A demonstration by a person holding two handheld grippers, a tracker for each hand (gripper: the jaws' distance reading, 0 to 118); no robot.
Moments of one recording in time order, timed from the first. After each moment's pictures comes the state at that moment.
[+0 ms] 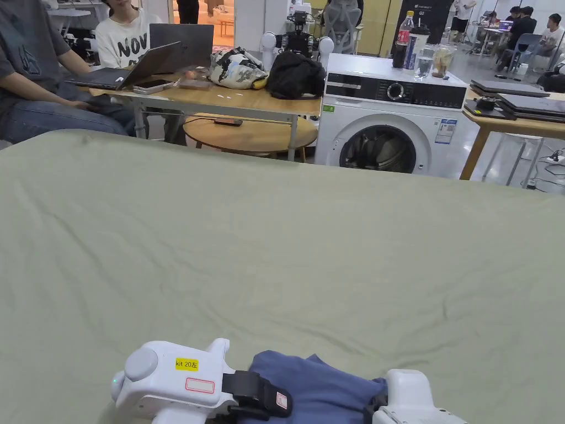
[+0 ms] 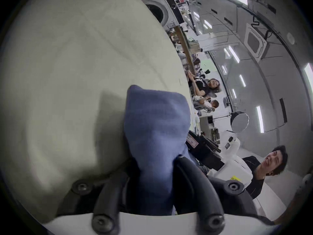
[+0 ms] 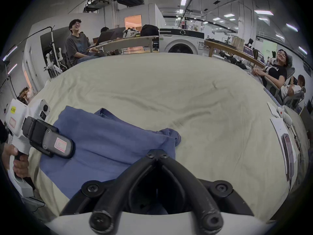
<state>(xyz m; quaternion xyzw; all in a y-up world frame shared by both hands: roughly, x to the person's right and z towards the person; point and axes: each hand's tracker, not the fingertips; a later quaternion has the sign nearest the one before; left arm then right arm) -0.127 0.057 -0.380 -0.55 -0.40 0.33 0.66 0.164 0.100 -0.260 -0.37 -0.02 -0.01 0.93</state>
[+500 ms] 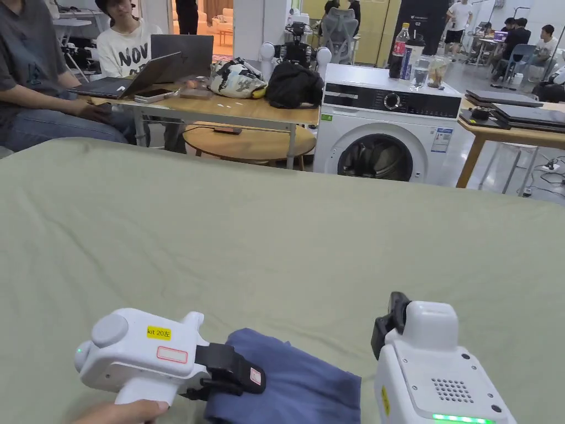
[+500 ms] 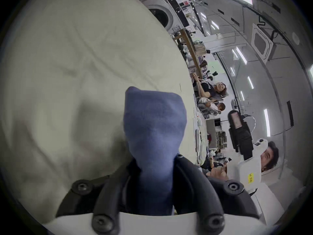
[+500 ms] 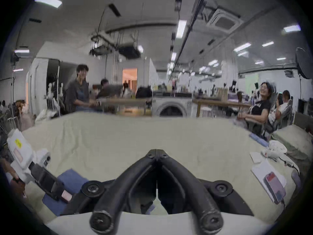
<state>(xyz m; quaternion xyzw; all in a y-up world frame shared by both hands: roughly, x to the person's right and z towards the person) -0.176 0.120 -0.384 -0.55 -0.37 0.32 0.68 0.142 0.191 -0.252 -0.05 -0.06 0.00 1.00</state>
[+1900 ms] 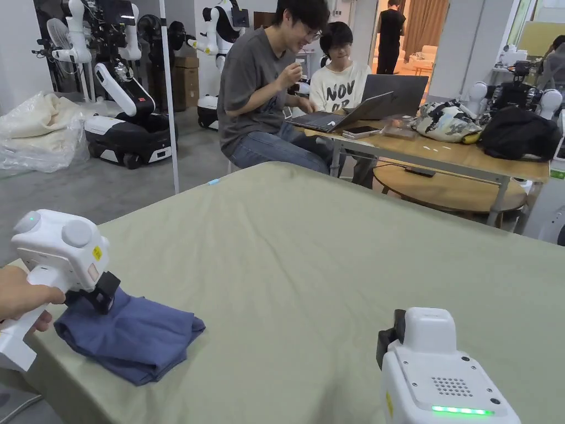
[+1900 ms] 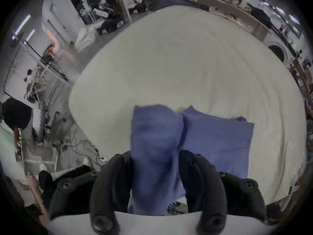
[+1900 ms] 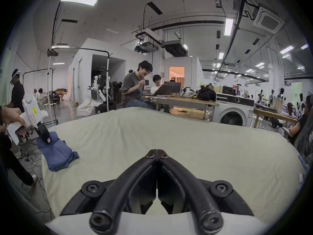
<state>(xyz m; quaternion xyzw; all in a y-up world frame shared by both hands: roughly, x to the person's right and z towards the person) -0.590 0.215 -0.391 -0.55 0.16 0.03 0.82 -0.081 0.191 -0.364 -0.11 0.16 0.03 0.98</state>
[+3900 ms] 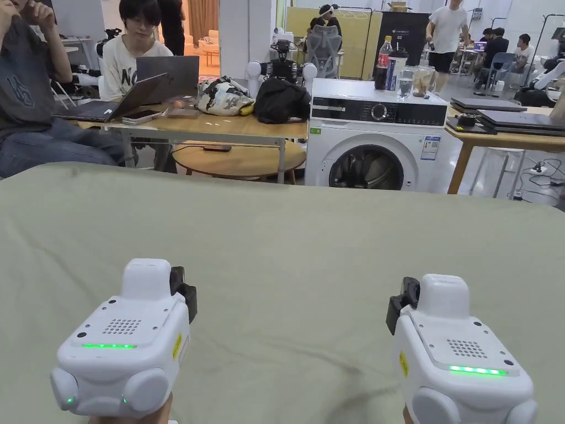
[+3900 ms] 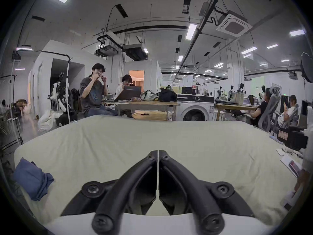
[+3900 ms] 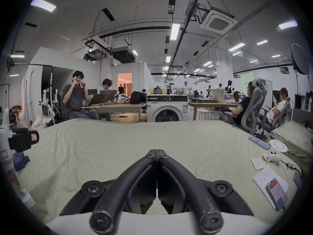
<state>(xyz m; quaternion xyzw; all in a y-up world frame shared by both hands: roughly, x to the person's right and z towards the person) -0.140 0.193 -0.348 -0.10 -0.07 0.02 0.99 0.174 0.195 -0.300 -0.08 -0.09 -0.02 0.99</state>
